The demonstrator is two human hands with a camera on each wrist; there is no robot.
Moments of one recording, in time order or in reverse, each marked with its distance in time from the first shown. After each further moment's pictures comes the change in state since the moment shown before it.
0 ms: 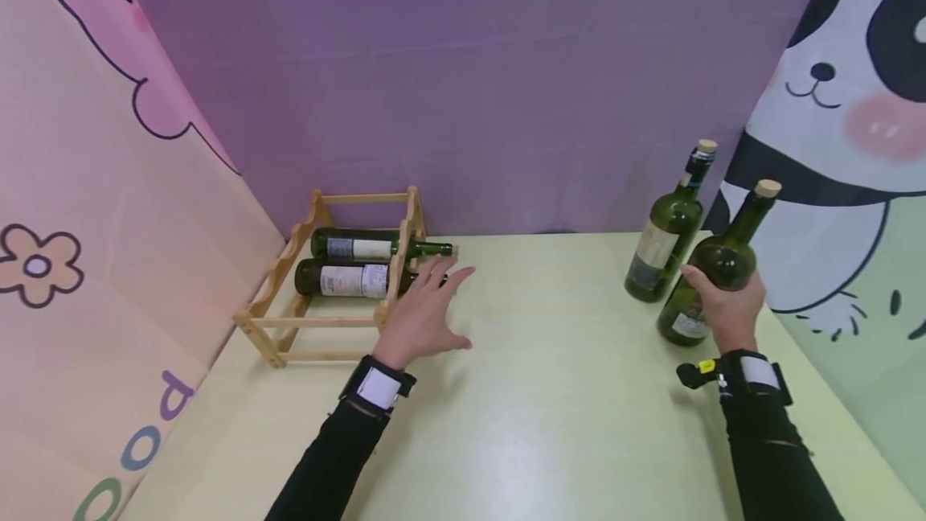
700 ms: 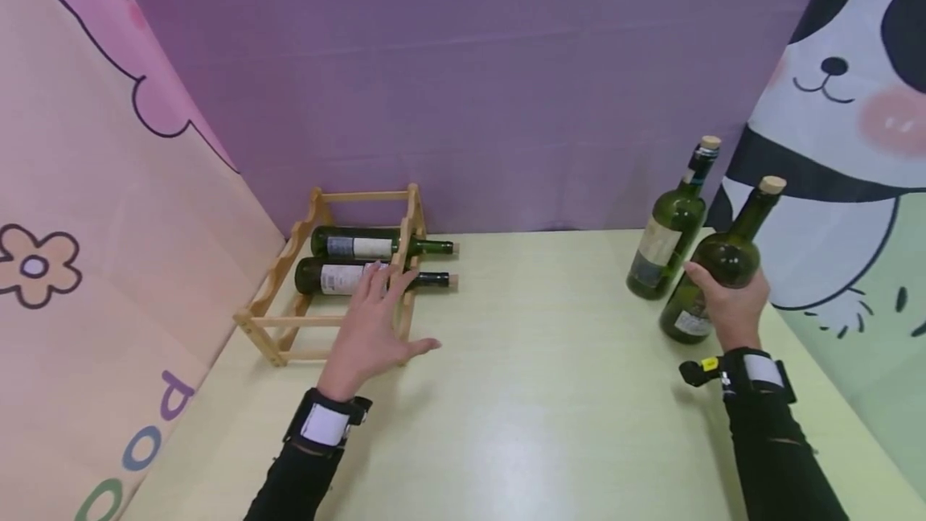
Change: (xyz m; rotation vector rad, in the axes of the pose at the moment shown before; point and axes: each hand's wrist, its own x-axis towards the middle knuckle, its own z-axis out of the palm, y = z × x) left_hand -0.053 -0.036 -0.028 -0.029 0.143 -0.116; right_hand -0.001 -0.004 0.000 0.006 0.016 -0.022
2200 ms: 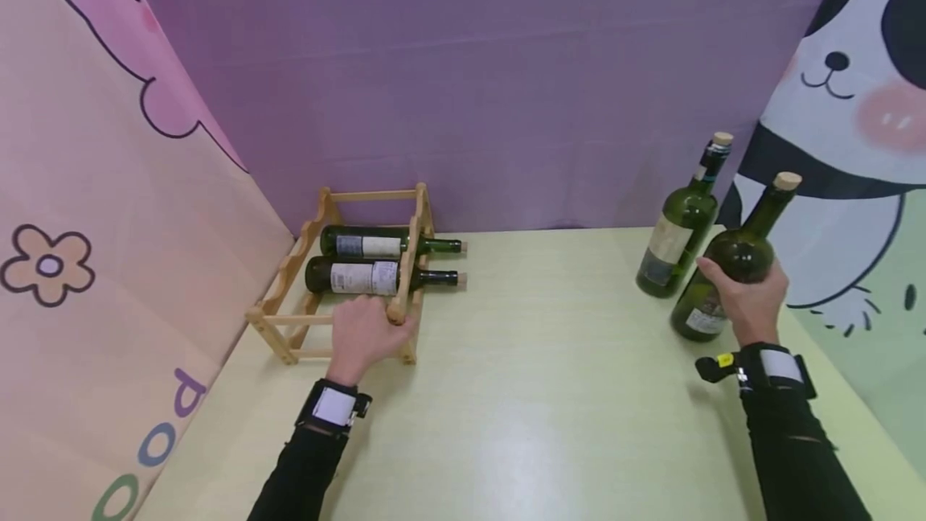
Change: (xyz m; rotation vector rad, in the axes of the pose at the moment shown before) left_hand 0.002 -0.045 0.024 0.247 0.183 -0.056; right_hand 0.001 -0.010 -0.002 -0.008 -0.013 0.078
